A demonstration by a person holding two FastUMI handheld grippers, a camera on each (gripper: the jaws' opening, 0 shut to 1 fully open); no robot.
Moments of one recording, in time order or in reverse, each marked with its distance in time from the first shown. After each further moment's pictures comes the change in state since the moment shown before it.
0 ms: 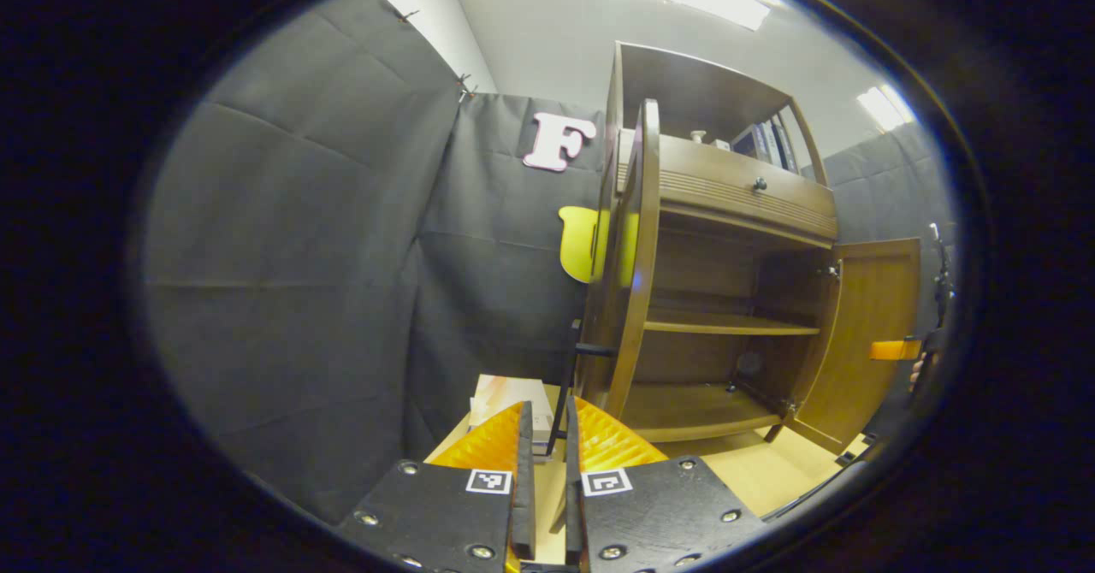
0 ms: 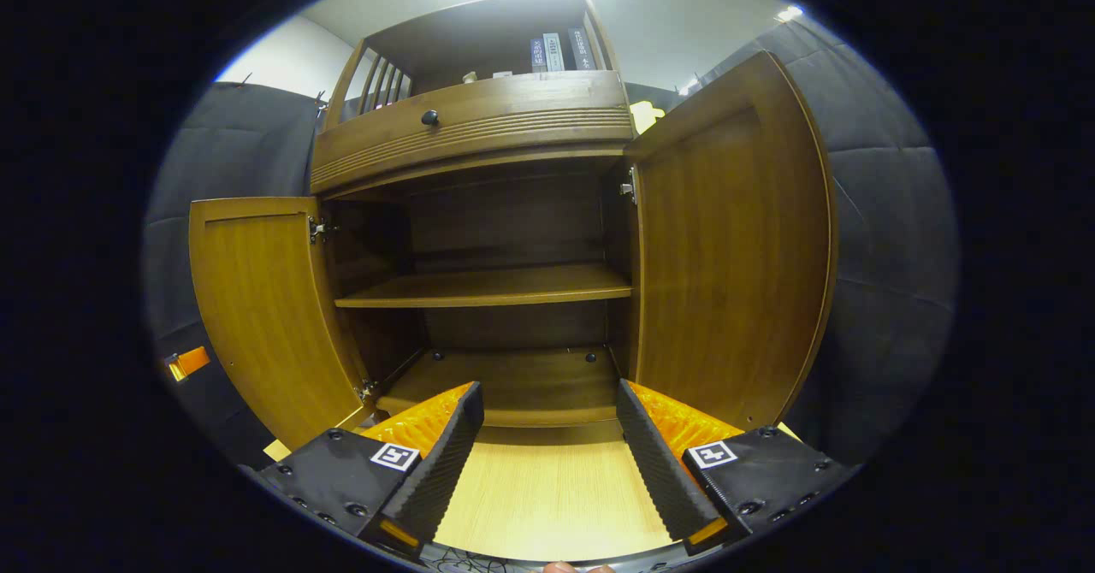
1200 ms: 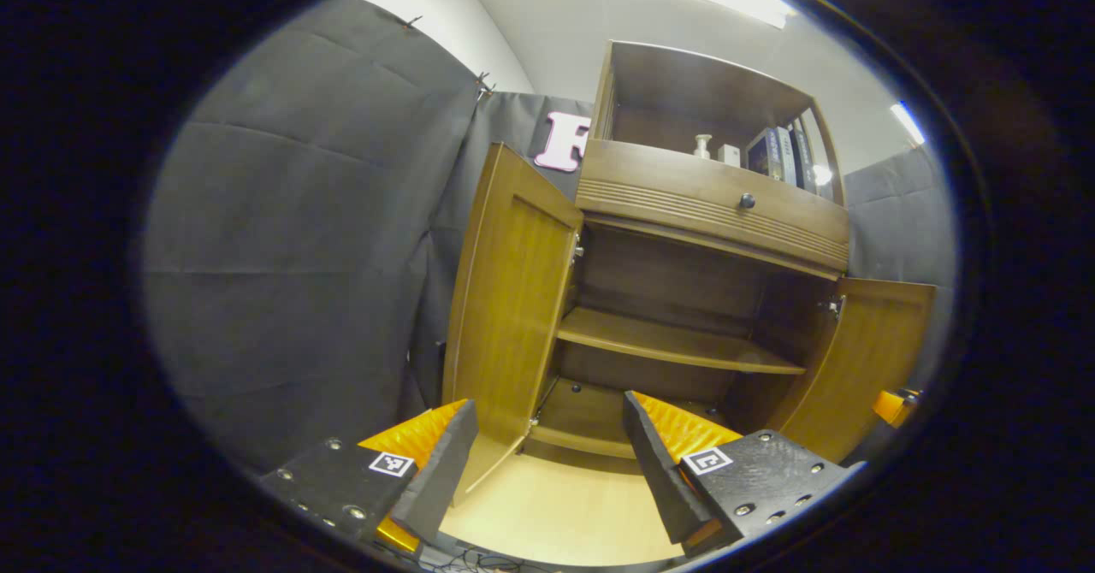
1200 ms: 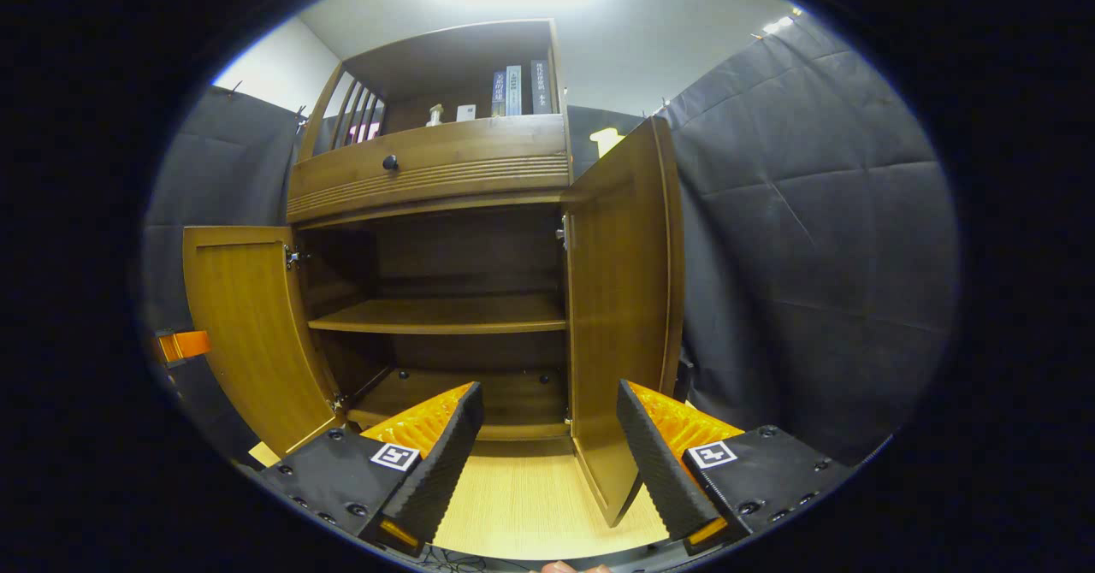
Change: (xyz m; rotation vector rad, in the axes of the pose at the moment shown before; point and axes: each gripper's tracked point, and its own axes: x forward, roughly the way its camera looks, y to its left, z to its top) left arm 0.000 -0.149 0.031 -0.070 0.052 0.125; right arm -0.052 -0.057 0.039 -0.002 -0.084 -0.104
